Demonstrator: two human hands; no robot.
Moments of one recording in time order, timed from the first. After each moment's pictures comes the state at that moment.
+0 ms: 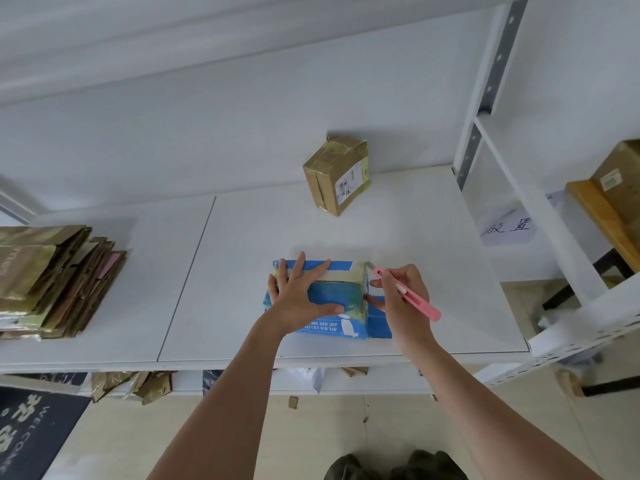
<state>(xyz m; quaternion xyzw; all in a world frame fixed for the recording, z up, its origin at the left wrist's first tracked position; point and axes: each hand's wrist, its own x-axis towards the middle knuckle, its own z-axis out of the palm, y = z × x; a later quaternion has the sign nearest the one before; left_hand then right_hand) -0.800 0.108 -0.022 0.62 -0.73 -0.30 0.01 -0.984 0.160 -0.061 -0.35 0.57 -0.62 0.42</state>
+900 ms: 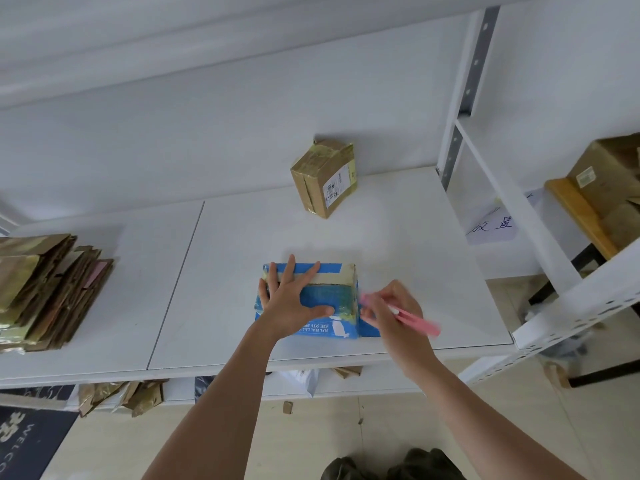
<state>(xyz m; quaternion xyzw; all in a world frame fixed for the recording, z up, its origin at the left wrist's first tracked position) -0.806 0.113 -0.023 0.63 -0.73 -0.27 0.01 -0.989 0.204 -0.038 -0.42 0.58 -0.52 0.46</state>
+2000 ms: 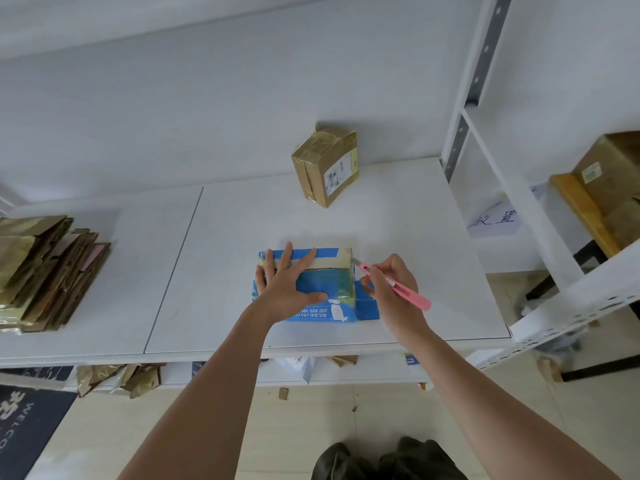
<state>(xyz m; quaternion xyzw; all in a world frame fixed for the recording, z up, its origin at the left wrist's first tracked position) -0.802 0.109 -0.022 0.63 -0.73 -0.28 -0.01 -0.996 0.173 -0.038 -0.40 0.61 -0.52 0.44</state>
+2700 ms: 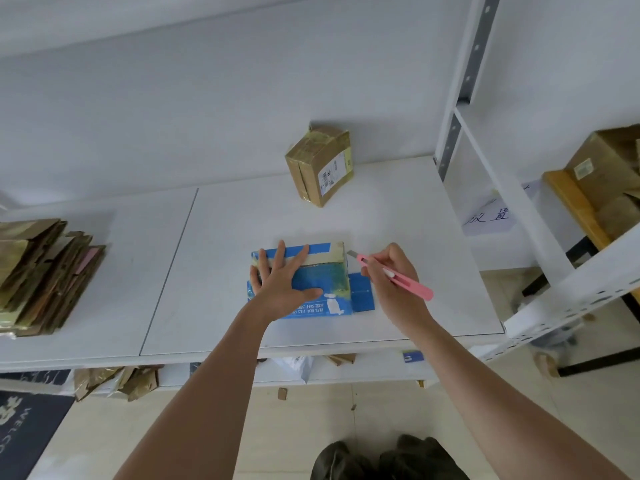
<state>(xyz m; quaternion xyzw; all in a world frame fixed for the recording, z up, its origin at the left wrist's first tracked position) -0.806 0.110 -0.019 0.64 -0.72 -0.28 -0.01 -1.010 0.172 -0.026 -0.48 0.59 -0.52 0.39</state>
